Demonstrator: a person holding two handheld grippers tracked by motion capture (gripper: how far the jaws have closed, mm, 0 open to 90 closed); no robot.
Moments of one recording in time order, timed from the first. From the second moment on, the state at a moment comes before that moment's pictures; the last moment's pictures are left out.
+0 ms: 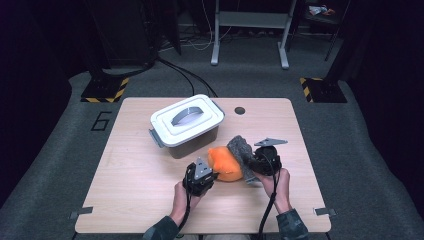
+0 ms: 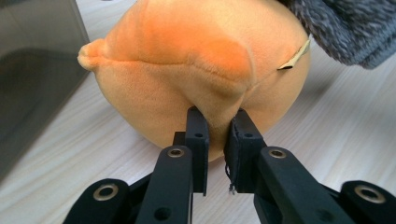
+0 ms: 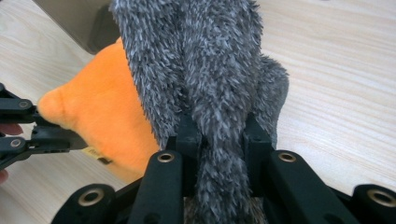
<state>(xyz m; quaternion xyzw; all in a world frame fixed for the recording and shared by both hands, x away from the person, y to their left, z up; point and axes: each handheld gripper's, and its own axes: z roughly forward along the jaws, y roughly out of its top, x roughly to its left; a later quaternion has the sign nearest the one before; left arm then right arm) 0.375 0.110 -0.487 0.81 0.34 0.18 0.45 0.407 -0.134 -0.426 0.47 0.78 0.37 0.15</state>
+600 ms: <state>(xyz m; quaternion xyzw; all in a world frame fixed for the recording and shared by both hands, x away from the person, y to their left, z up) 0.374 0.105 -0.463 0.80 0.36 0.12 0.46 0.379 -0.092 -0.399 0.41 0.81 0.39 0.16</state>
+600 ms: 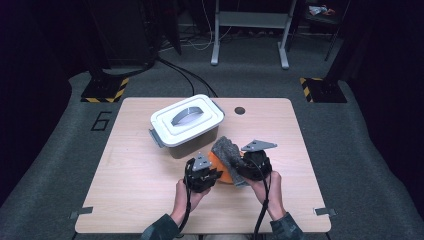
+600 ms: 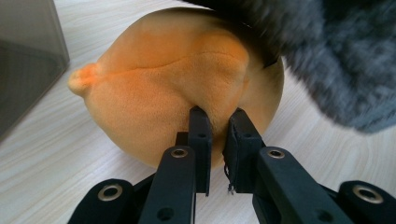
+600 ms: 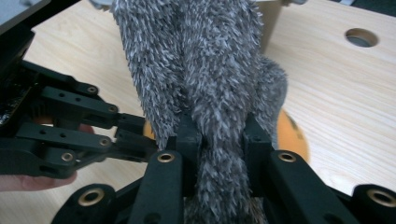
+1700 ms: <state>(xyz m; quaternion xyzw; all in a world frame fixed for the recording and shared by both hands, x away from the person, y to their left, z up) 0.378 0.110 -0.469 0.80 0.37 0.11 0.47 0.403 -0.134 -0.438 0.48 0.78 0.36 0.17</state>
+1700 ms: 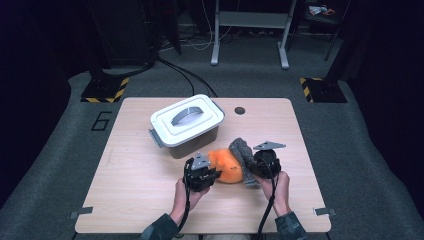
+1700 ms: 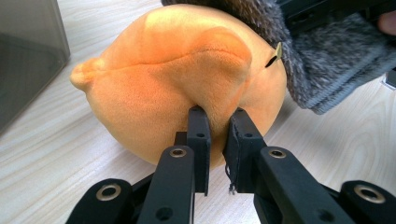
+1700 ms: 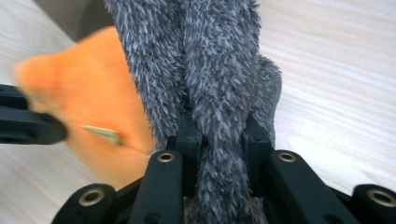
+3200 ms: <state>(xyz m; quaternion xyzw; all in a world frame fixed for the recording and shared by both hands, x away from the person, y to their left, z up) 0.380 0.111 -0.470 0.80 0.36 0.10 0.47 0.389 -0.097 -0.414 0.43 0.81 0.35 0.18</state>
